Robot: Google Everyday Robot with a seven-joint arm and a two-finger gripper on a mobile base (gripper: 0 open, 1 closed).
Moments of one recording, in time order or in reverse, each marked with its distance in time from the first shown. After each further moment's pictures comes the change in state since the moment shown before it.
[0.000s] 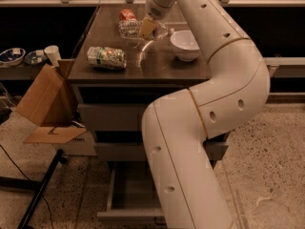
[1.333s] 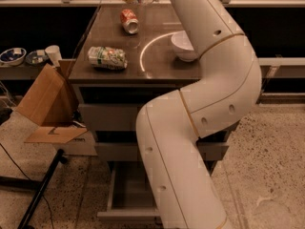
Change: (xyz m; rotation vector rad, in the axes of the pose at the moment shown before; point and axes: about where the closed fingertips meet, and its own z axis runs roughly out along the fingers) arm -0.103 -0.051 -0.070 0.296 -0.163 -0.062
